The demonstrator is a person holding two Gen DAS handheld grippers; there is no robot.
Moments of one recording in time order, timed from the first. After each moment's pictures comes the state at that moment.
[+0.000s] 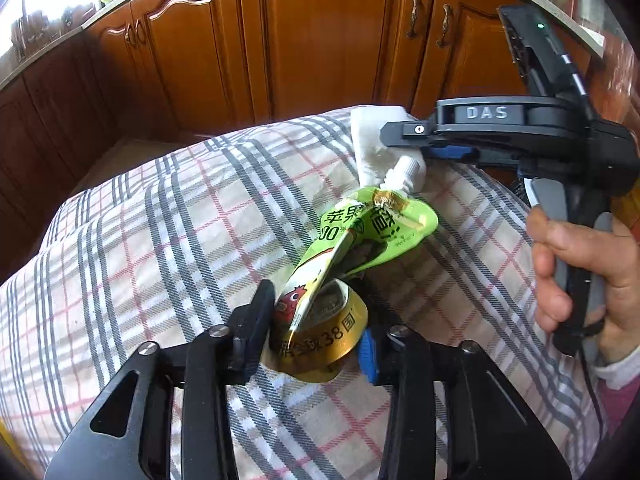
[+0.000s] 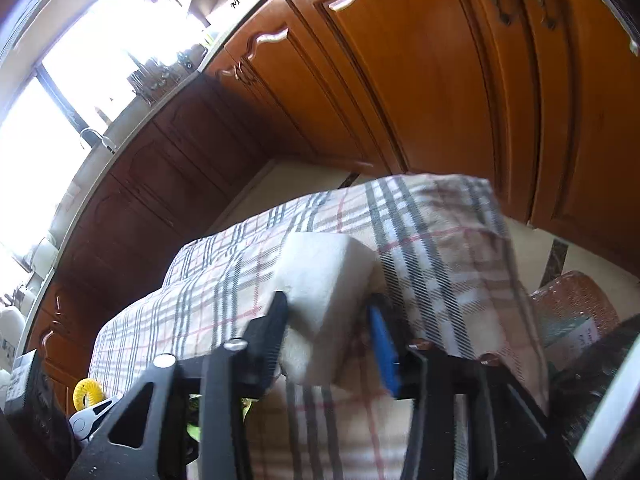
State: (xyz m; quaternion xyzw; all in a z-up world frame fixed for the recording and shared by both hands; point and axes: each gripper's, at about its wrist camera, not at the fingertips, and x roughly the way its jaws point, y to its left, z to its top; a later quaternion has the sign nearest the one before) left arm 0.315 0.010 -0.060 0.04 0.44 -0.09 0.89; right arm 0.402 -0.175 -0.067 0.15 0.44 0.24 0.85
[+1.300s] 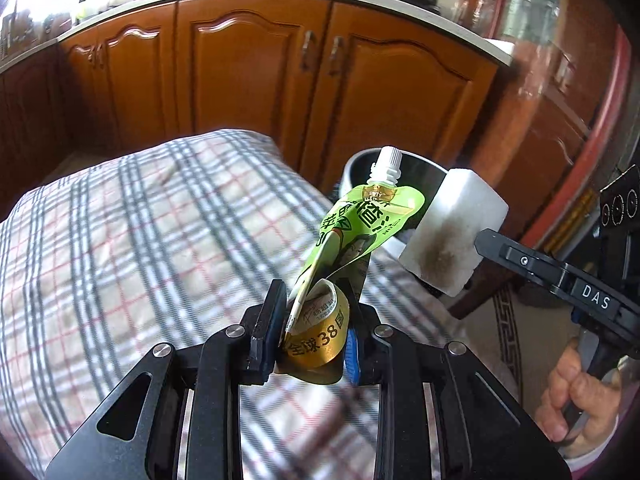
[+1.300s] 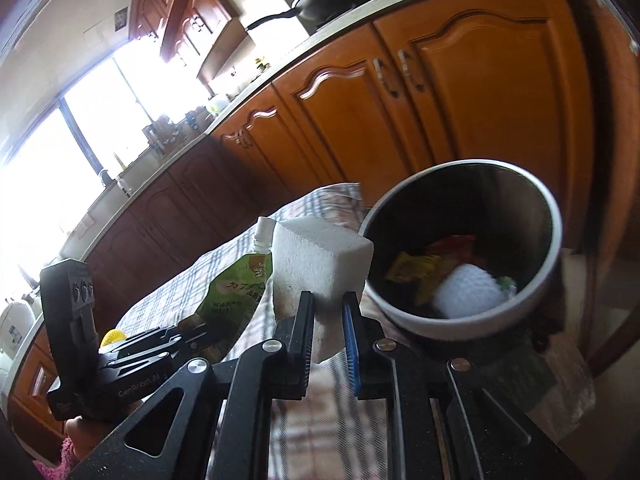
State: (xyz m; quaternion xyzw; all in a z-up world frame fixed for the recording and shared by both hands) left arm 0.193 -0.112 -0.012 -0.02 0.39 -0.18 0.90; right arm 0.170 -0.338 -0.017 0.18 0.33 0.18 0.91
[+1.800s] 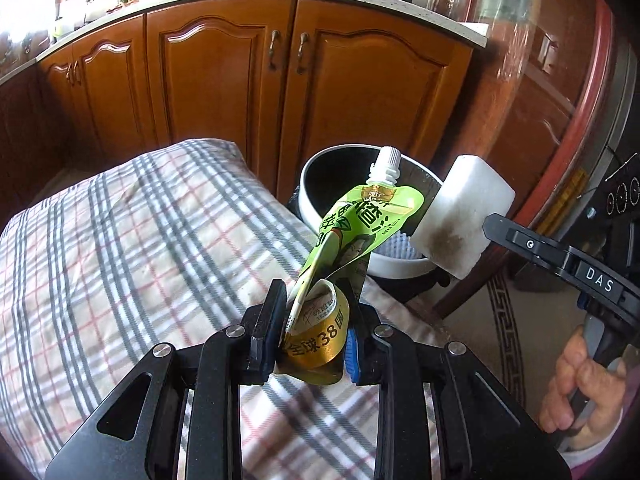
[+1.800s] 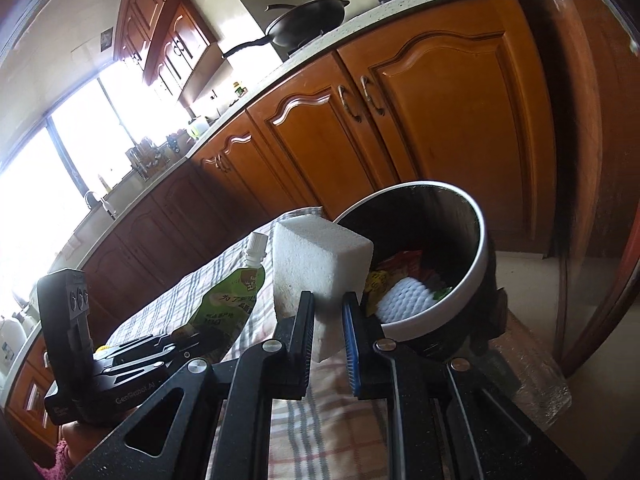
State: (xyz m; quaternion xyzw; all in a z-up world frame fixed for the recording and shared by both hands) left arm 0.191 -0.153 -0.005 0.01 0.39 -0.20 0.90; right arm 0.156 -0.380 -0.009 0.19 0.30 0.14 0.92
